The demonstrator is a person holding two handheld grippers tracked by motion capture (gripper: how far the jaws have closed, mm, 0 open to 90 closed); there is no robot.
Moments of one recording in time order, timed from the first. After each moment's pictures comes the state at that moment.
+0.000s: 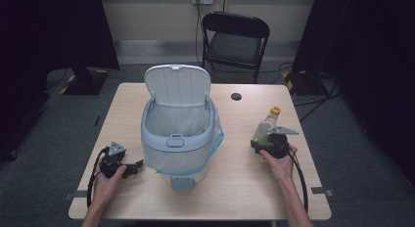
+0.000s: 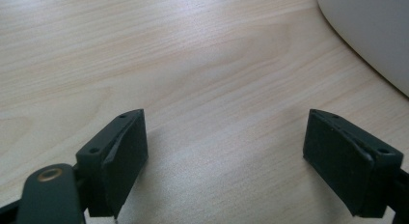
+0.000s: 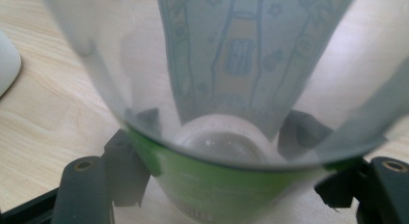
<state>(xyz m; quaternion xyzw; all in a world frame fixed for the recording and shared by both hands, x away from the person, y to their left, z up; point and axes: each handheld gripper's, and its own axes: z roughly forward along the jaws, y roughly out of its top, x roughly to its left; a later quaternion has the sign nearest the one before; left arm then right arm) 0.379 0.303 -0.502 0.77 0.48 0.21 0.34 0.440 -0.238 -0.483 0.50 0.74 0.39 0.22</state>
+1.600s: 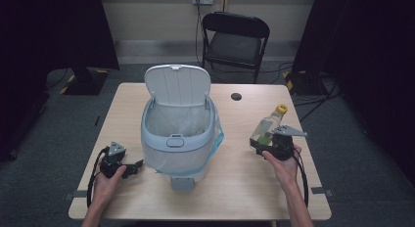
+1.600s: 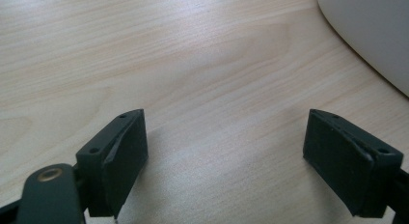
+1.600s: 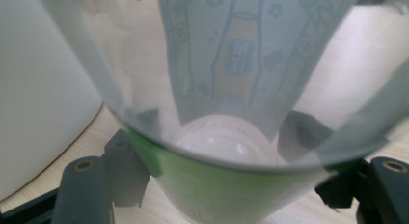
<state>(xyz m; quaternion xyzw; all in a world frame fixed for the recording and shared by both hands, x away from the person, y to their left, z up) 0.379 0.303 -0.502 0.78 0.48 0.21 0.34 0.409 -0.231 -0.437 0.46 0.73 0.45 0.22</state>
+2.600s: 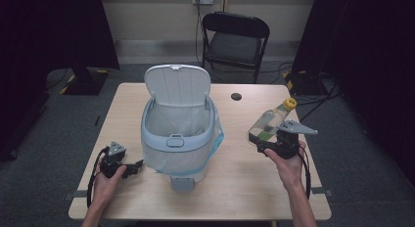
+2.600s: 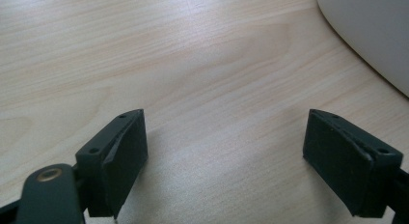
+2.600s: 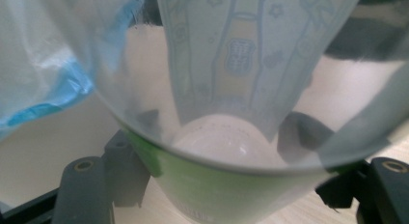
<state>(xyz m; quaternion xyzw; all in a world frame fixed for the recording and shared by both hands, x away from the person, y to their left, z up) 0.379 0.303 -0.502 0.77 0.48 0.21 0.34 0.385 -0.221 -0.383 0.41 0.72 0.51 0.23</state>
